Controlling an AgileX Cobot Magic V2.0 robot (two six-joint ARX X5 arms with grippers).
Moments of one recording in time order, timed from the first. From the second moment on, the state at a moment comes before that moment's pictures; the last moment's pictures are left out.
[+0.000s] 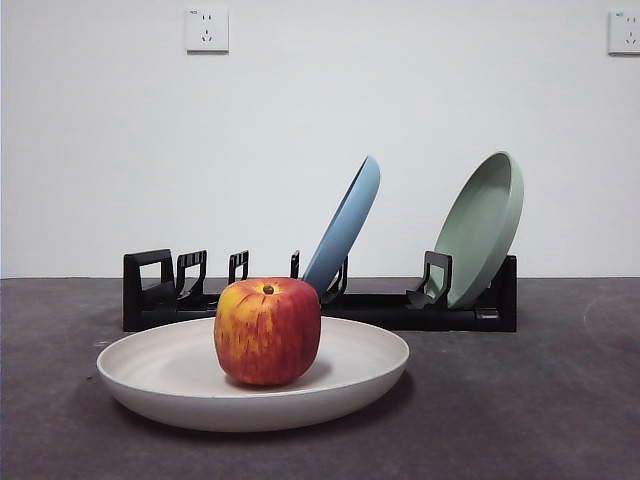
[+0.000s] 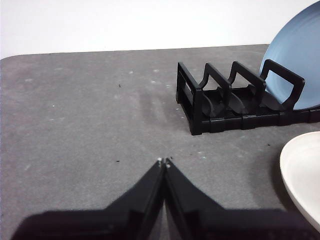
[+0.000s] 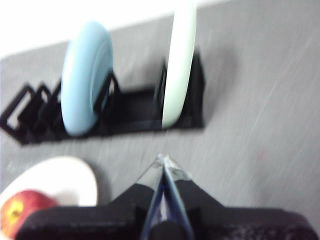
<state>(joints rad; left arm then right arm) -0.08 0.00 0.02 -0.19 0.02 -0.01 0.35 0.50 0.50 -0.34 0.07 0.28</state>
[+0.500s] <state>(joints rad) -0.08 0.00 0.02 -0.19 0.02 -0.01 0.07 0.00 0.13 -0.21 -0.03 0.04</state>
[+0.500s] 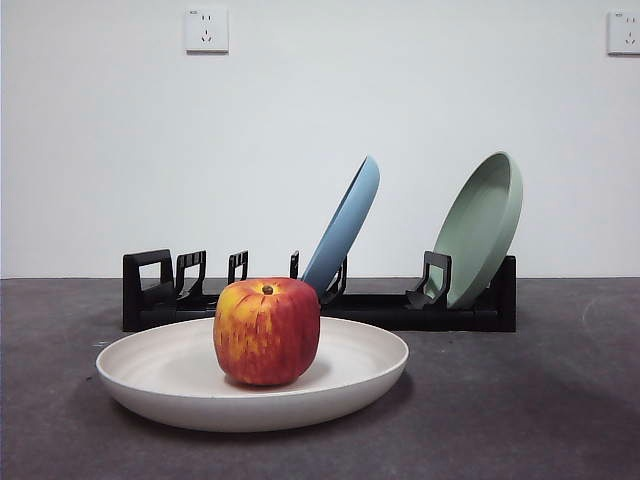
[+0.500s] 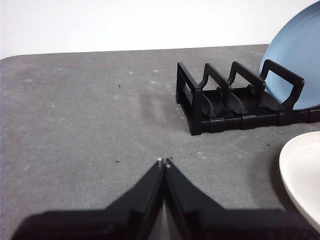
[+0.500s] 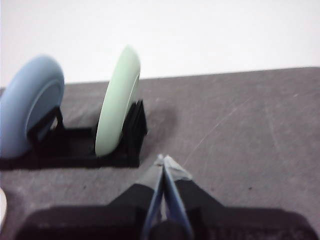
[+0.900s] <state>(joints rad) -0.08 0.00 0.02 -0.19 0.02 -0.01 0.07 0.00 0.02 -0.19 -0.03 0.04</state>
